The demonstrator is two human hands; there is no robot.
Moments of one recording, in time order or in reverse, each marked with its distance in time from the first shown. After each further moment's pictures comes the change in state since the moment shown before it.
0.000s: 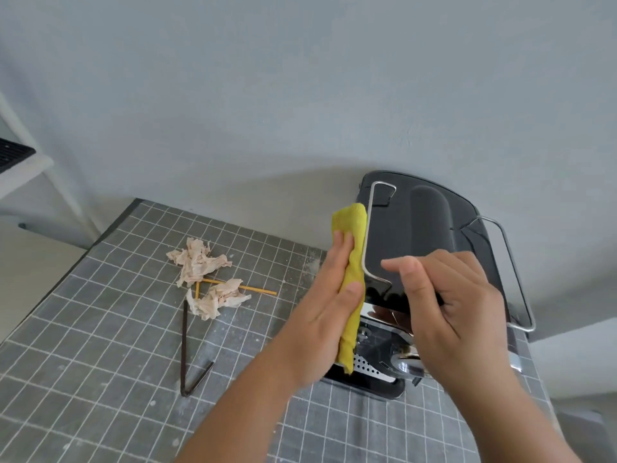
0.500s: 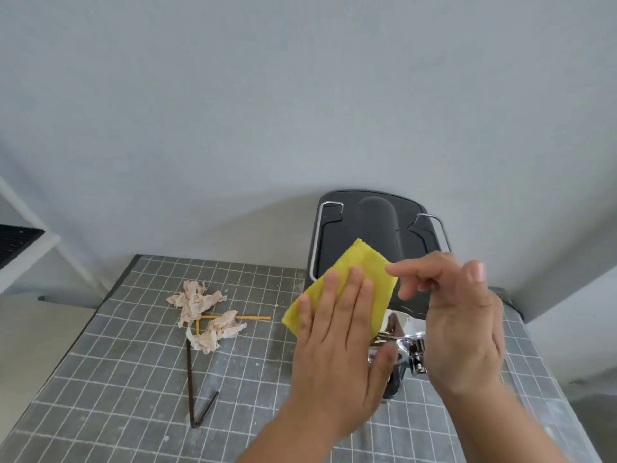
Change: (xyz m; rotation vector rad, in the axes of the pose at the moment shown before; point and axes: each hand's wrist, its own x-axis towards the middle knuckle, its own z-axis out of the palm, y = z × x) left_hand -0.027 0.017 0.067 1.031 0.170 0.331; right_hand -0.019 0.006 -0.040 0.705 0.259 0.188
